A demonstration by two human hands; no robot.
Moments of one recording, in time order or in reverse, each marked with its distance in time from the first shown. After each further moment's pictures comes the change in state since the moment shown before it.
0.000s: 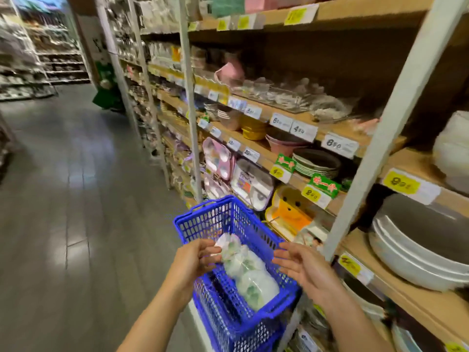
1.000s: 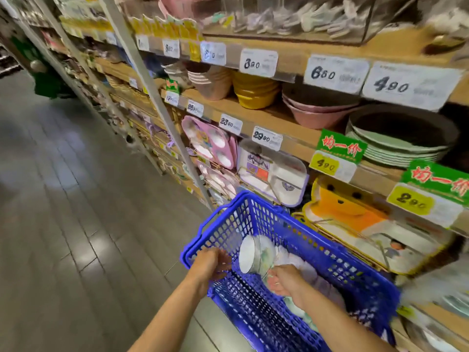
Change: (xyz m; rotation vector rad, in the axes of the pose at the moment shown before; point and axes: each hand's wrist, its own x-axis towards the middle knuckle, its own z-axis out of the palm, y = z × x) left_hand 0.309 0.005 -0.033 0.538 -0.074 -0.341; right_hand 0.267 0.119 0.107 -0.240 0.137 0.478
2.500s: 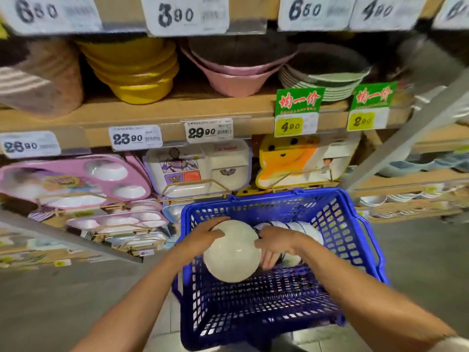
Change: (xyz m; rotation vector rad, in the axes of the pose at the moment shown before) left_hand 0.197 0.102 0.030 0.892 -1.062 0.393; right_hand 0.008 -0.075 0.038 -0.085 0.109 0.154
